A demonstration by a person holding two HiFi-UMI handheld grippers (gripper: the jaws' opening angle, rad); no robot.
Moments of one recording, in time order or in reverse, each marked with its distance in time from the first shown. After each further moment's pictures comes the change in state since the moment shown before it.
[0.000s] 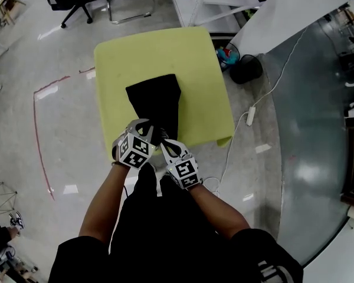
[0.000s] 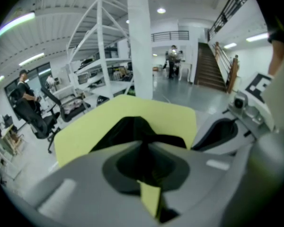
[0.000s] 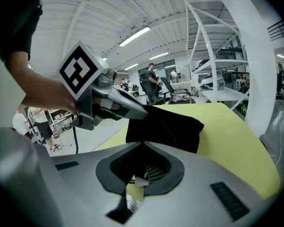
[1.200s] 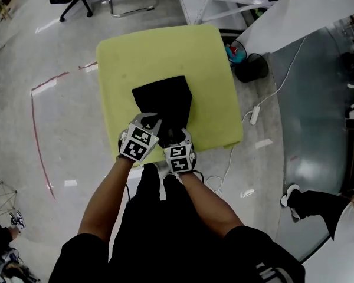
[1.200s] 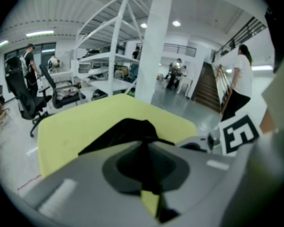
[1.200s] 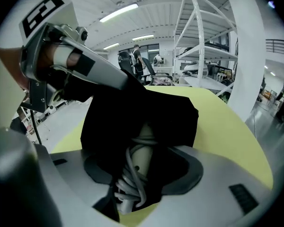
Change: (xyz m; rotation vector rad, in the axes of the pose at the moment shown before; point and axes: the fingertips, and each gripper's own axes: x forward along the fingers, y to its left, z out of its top) left arm 0.028 0.042 0.009 -0.184 -0.072 -0.145; right arm 0.085 -0.057 -0.033 0.055 0.249 -0.261
